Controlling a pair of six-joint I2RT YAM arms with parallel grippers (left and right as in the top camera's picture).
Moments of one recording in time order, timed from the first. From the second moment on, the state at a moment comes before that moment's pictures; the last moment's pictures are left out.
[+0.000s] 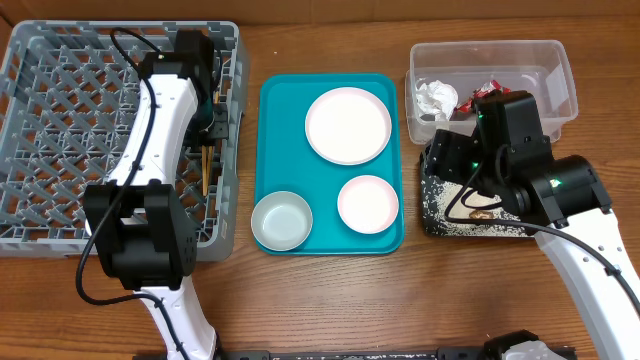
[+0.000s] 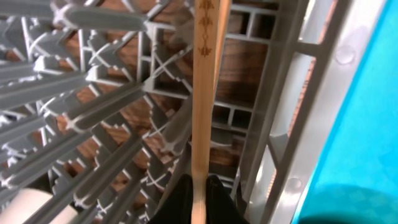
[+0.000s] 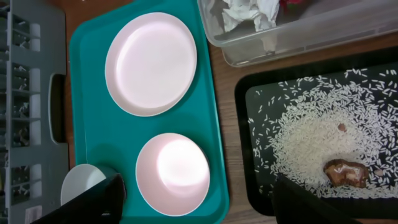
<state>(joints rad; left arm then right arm) -0.02 2.05 1.79 -1.22 -0.17 -0.11 0.29 1.28 1.29 -0.97 -0.05 0.54</state>
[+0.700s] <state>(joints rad) -0.05 2.01 1.92 -1.35 -0.03 -0.04 0.29 1.28 1.29 -0.97 -0.05 0.54</state>
